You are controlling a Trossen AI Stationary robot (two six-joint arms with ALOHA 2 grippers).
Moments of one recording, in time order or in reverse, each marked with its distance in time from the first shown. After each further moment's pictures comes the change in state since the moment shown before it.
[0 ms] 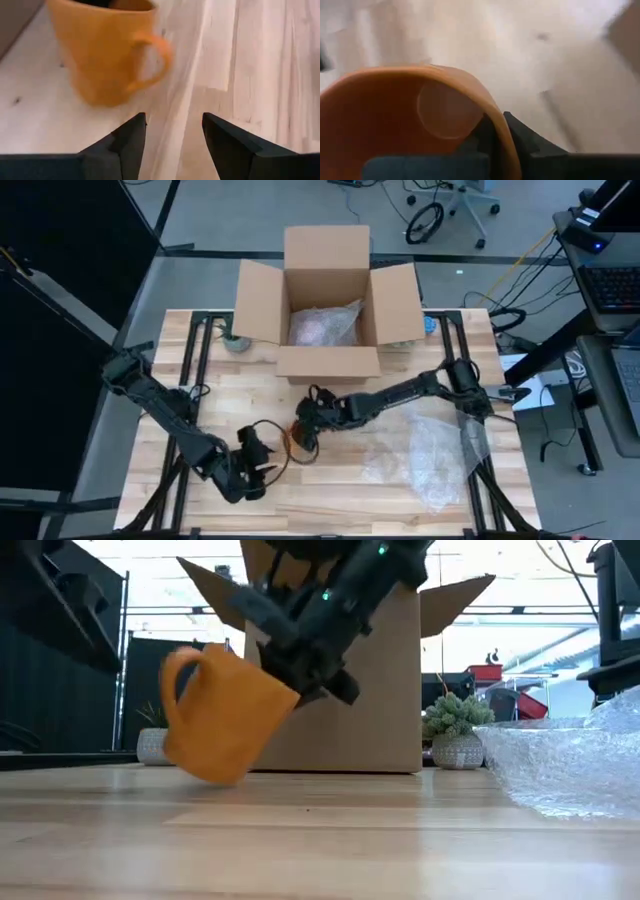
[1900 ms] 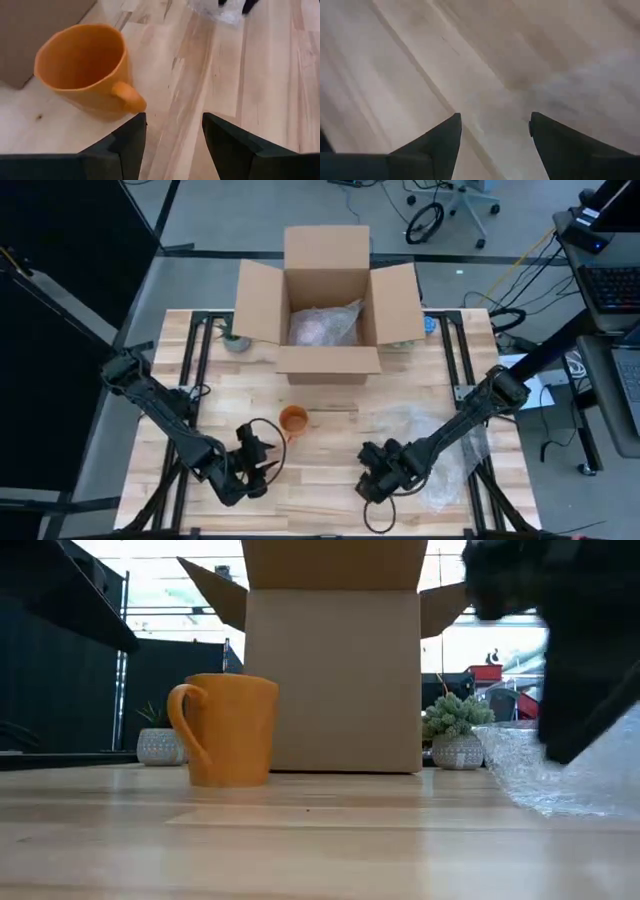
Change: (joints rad) left arm -0.018 0.000 0.000 0.035 -0.118 0.004; right arm 0.459 -0.231 -0.400 -0.141 0.015 0.758
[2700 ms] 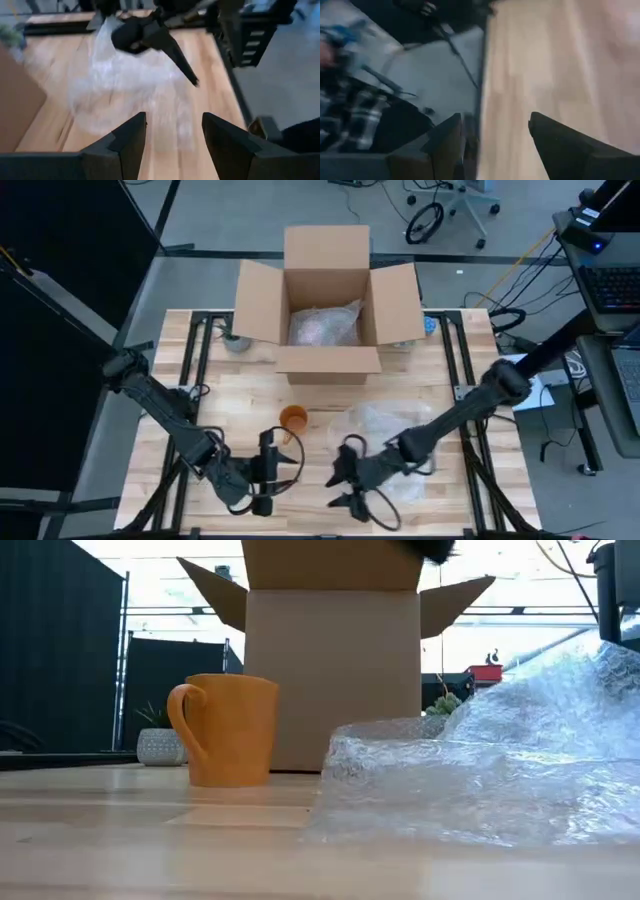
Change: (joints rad) left arm 0.092 0.002 0.223 0.261 0.144 0.549; right arm -0.012 -0.146 0.175 0.207 -0.099 -0.611
